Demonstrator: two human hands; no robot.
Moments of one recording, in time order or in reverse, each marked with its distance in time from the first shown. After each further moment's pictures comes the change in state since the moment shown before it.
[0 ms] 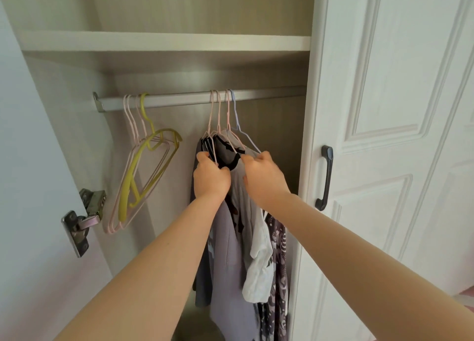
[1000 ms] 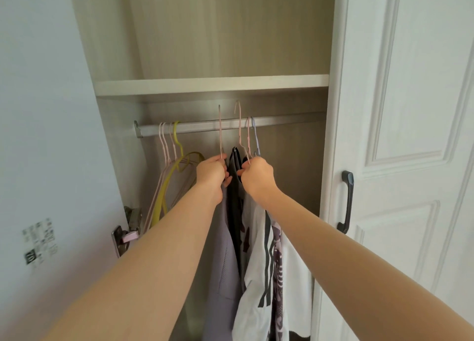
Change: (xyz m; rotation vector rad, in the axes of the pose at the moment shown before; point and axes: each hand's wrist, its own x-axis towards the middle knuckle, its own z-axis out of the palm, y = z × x) left_hand 0.031 0.042 -0.053 -0.660 -0.026 -0.289; right_hand 0.045 -0.062 -0.035 0.704 -0.055 0.389
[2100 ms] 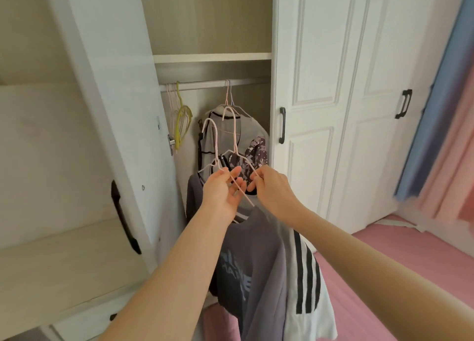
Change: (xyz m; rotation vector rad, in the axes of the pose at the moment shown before) left_hand -0.358 0.001 -0.144 -0.417 -0.212 -0.398; right_hand -0.367 -0.035 -0.071 -0.107 0.002 0.037
